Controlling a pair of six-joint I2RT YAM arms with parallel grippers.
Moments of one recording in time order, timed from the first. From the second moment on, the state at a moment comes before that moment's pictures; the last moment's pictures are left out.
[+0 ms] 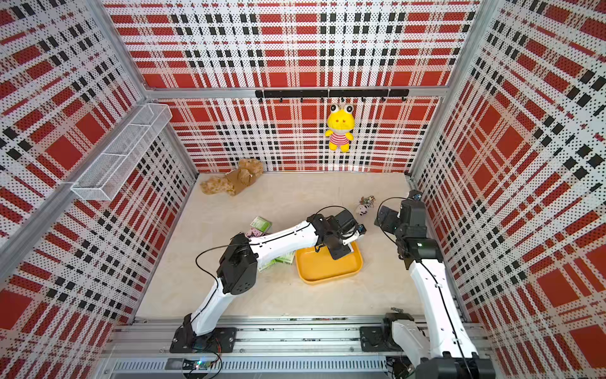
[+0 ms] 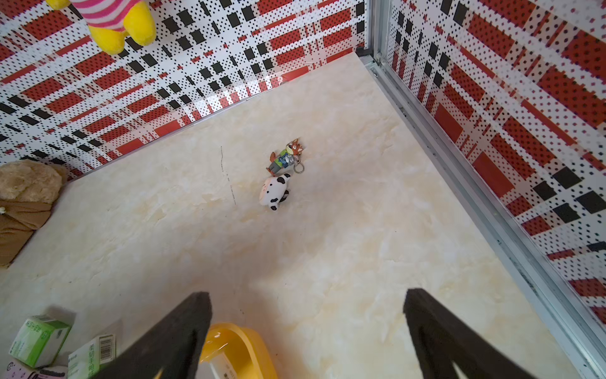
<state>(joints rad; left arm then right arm) -1.02 2.30 2.04 -0.88 0.00 0.18 -0.04 0.98 0.94 -0.55 0.09 0.34</state>
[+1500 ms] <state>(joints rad) -0.97 2.16 2.07 -0.69 0.01 0.12 -0.06 0.97 0.94 -0.55 0.07 0.29</state>
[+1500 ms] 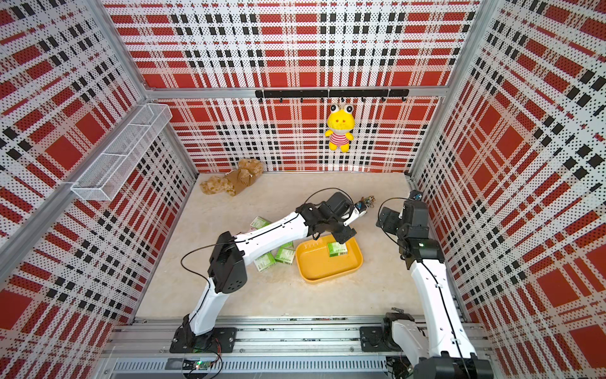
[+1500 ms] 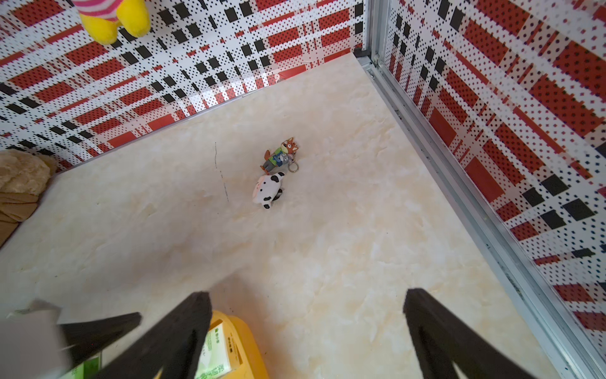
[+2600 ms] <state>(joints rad) -0.12 1.26 1.18 -0.37 0.08 -0.46 0.73 1.87 1.67 -0.70 0.18 0.38</state>
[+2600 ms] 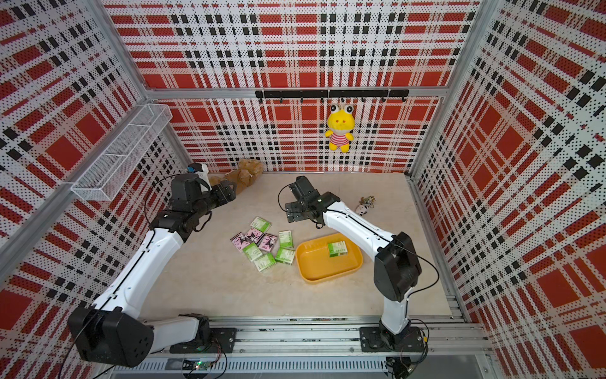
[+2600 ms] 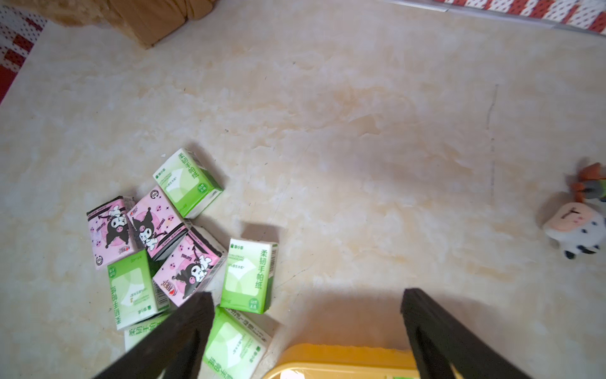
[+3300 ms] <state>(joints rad) -0.12 1.27 1.12 -0.35 0.15 -0.46 0.83 2.18 1.87 -0.87 0.09 0.42</state>
